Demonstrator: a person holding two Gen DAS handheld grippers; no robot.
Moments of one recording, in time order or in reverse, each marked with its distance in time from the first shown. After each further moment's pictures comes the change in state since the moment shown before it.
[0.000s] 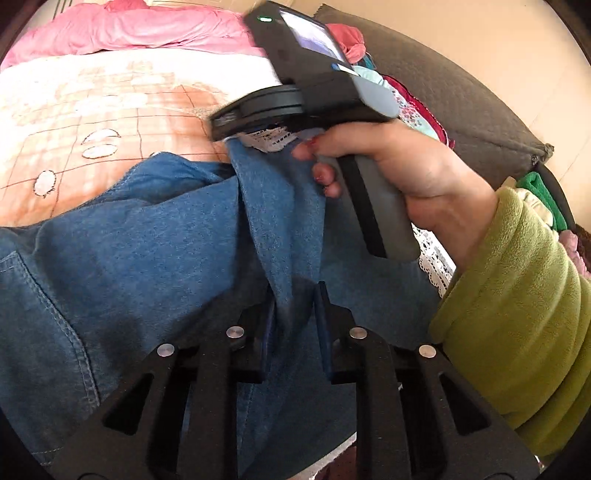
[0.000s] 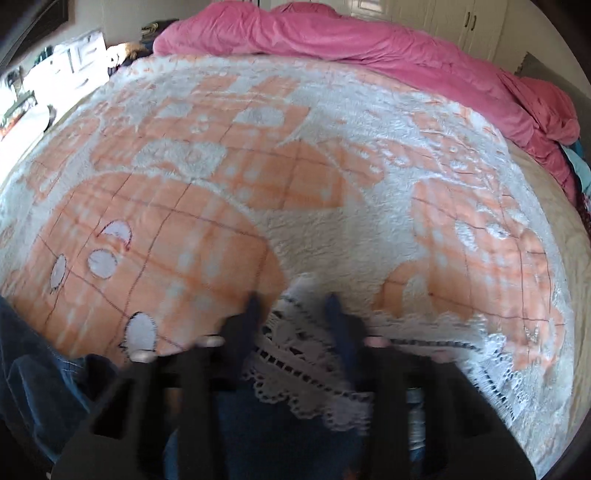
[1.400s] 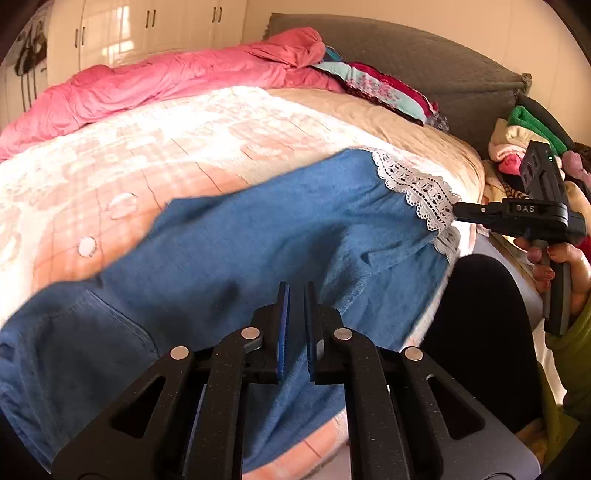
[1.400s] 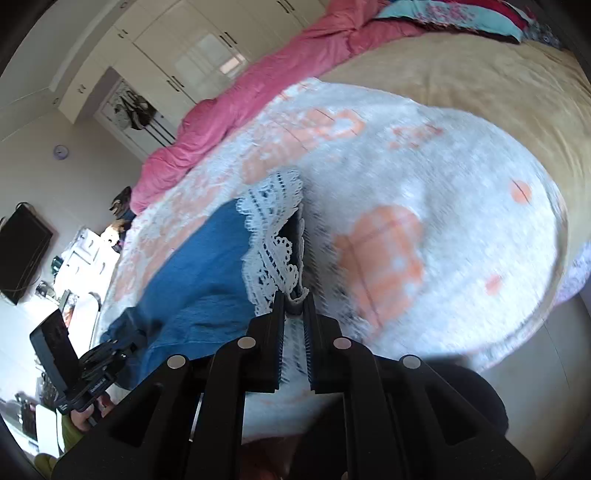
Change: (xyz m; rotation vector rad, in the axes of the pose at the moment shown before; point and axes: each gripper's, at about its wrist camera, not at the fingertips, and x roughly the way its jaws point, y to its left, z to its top) left arm -0.035 -0.017 -0.012 0.293 -0.018 0.102; right arm -0.200 -0.115 -0.279 0.716 -0.239 0.223
